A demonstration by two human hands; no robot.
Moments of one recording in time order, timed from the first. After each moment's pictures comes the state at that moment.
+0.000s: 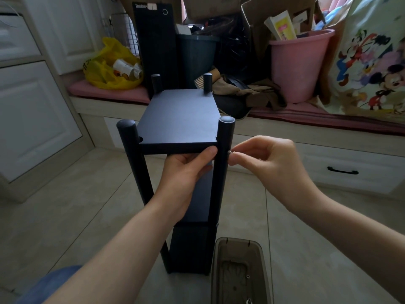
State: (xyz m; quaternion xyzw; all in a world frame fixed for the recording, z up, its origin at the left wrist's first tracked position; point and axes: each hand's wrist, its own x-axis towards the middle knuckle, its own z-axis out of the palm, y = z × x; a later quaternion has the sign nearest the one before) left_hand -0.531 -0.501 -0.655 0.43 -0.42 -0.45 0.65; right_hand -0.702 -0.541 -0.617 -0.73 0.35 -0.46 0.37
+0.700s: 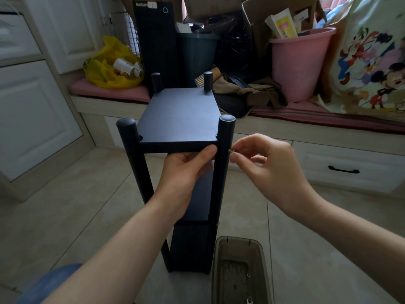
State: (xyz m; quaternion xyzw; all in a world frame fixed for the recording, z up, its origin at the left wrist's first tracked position) left_hand -0.530 -0.502 -0.656 0.45 -0.42 -0.45 0.65; right_hand -0.697 -0.540 -0.626 -0.77 0.35 -0.46 0.27
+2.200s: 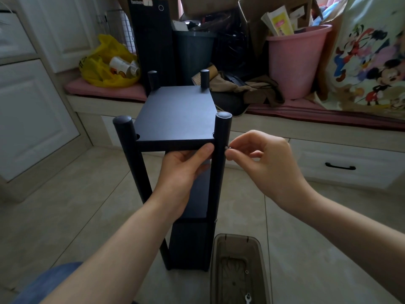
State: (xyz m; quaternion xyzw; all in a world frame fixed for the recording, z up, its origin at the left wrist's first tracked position) left_hand -0.532 -0.500 -0.659 0.43 -0.44 -0.44 0.65; right_hand -0.699 -0.544 -0.627 -0.78 0.36 -0.45 0.25
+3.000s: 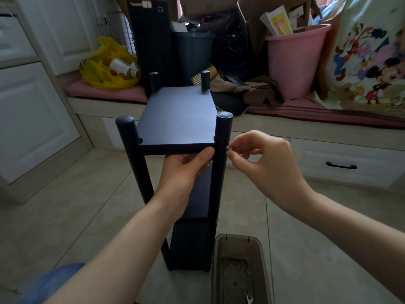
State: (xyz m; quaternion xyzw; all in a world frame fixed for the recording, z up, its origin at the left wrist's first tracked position) left_hand -0.533 -0.505 -0.665 0.45 -0.43 -0.44 0.65; right_hand -0.702 -0.543 -0.627 -0.79 0.36 -0.46 0.19
